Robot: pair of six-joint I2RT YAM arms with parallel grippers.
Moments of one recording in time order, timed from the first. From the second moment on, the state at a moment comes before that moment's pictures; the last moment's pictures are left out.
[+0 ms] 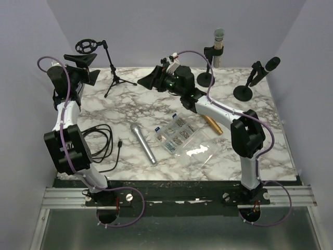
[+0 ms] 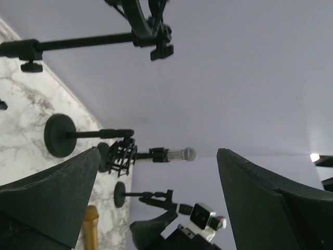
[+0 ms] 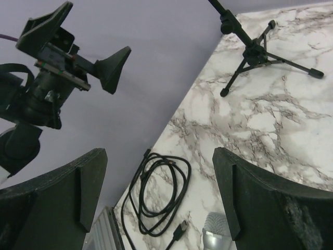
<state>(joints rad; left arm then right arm) 0.36 1.62 1.24 0.35 0.64 -1.41 0.67 2.00 1.62 0.35 -0.29 0.77</state>
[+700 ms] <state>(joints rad) 0.37 1.98 1.65 0.42 0.36 -1.53 0.72 2.24 1.85 0.36 -0.26 0.78</state>
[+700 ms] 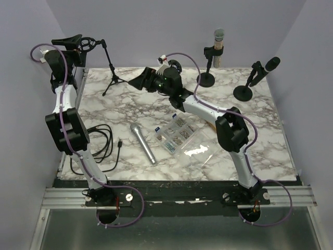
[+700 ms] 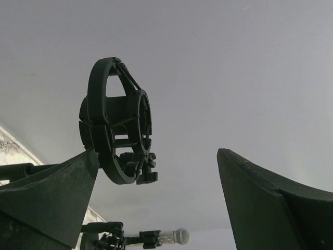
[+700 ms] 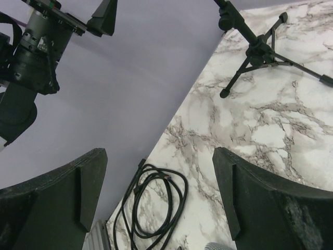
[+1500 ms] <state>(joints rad) 0.36 2.01 1.62 0.40 0.34 -1.54 0.72 2.25 1.86 0.35 -0.22 0.75</state>
